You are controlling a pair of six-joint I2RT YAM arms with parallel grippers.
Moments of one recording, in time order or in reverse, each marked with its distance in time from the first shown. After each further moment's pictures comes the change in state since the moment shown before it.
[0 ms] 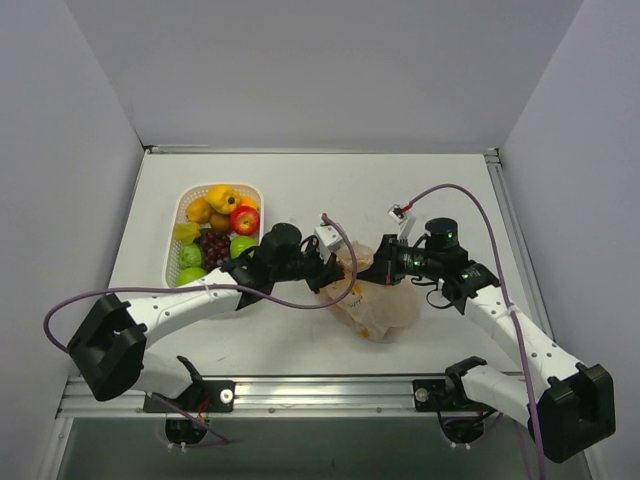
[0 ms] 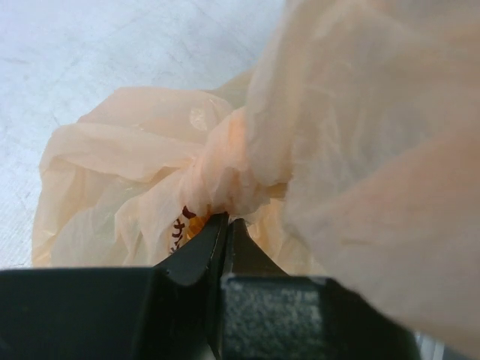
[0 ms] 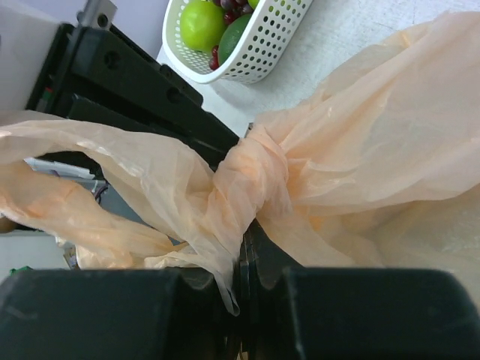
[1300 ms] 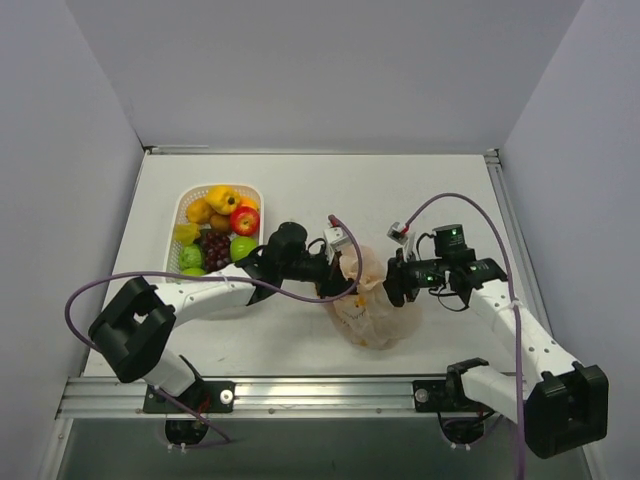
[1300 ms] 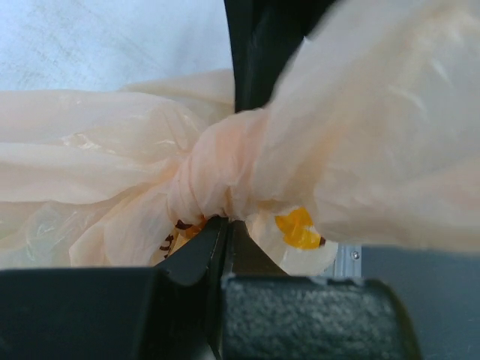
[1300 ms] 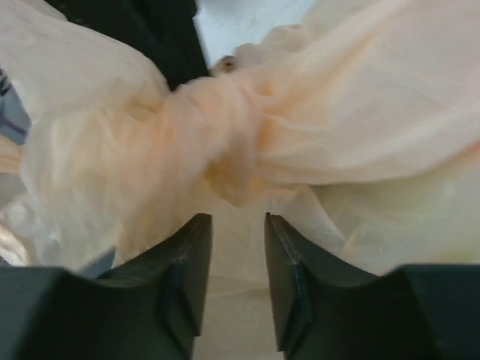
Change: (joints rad) left arm 0.022 0.137 -0.008 0.173 0.326 -0.171; right arm -0.159 0.045 0.047 -0.419 -0.166 -0.650
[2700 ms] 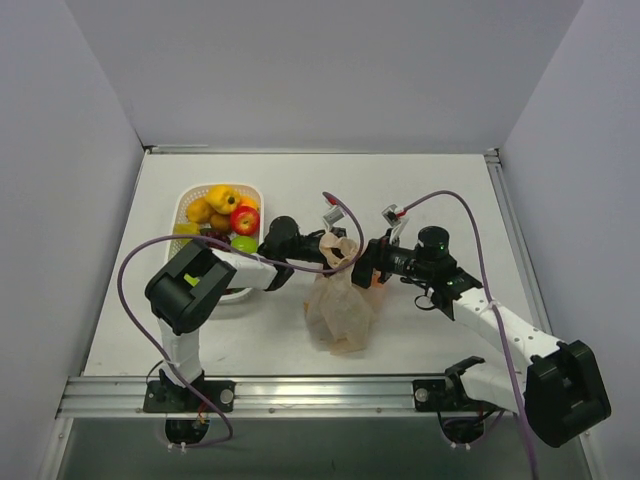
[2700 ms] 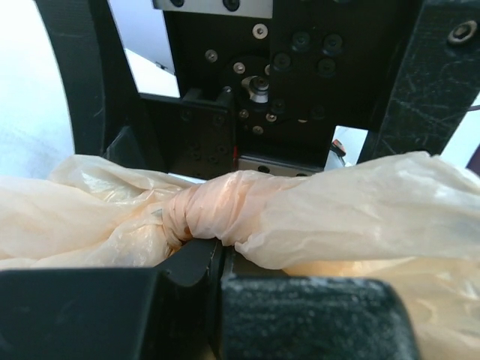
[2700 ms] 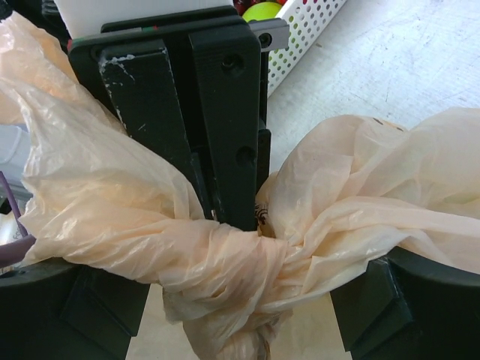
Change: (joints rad) left arm 0.104 0.380 0.060 0.902 0.374 -0.648; right arm 0.193 0.040 -0.198 0.846 0.221 0.612
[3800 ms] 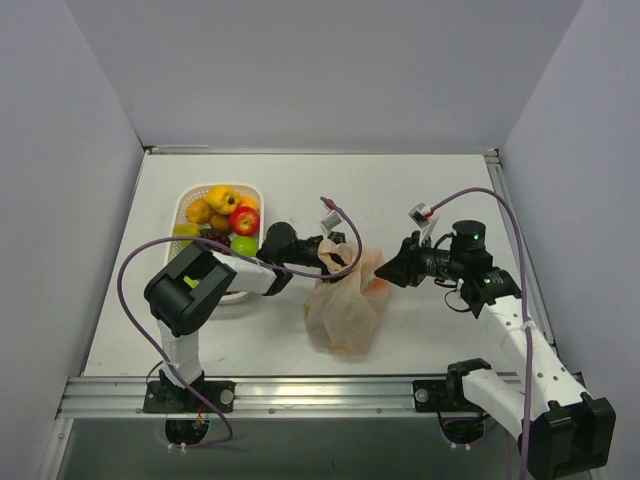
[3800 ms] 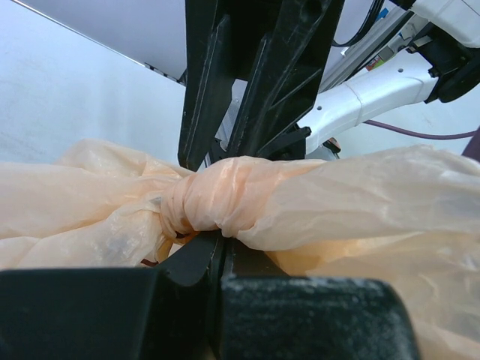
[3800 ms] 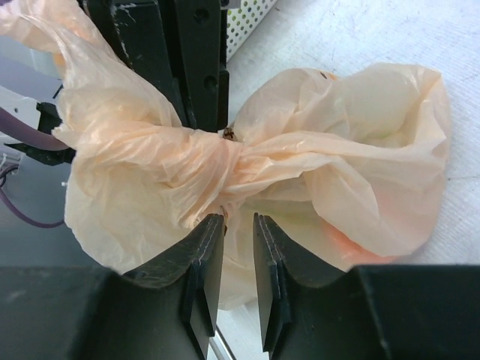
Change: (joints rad) left arm -0.012 -0.006 -0.043 0.090 0.005 -0.027; right arm -0.216 -0.182 0.151 -0.588 -0.124 -0.350
